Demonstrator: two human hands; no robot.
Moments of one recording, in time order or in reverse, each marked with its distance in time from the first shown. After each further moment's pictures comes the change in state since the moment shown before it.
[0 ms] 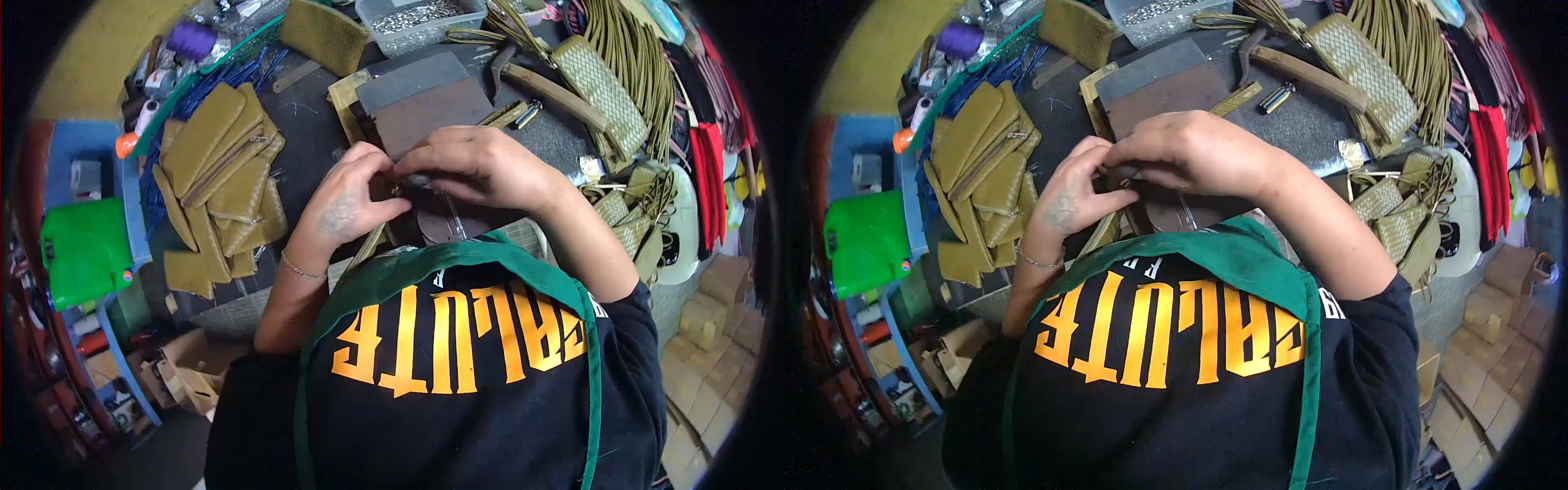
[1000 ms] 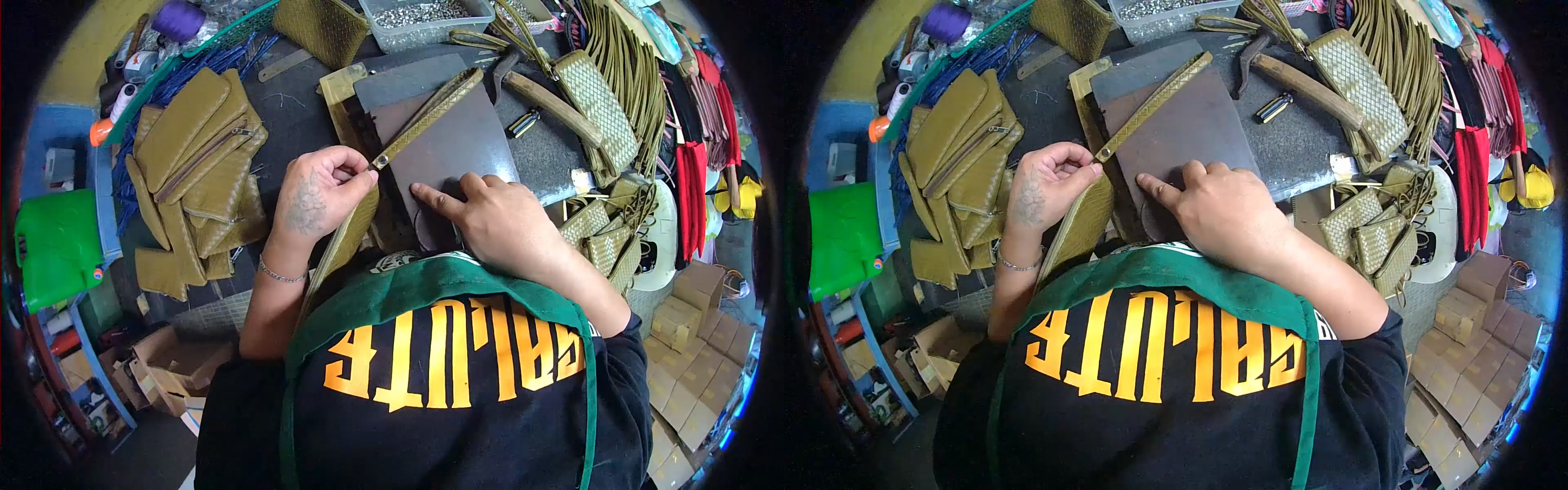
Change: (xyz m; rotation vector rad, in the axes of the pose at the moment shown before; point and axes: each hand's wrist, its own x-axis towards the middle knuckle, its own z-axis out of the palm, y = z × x) left_hand -0.005 -0.018 -0.012 -0.141 0.043 -0.330; right_hand -0.015 -0.042 0.018 -0.707 -0.489 0.602
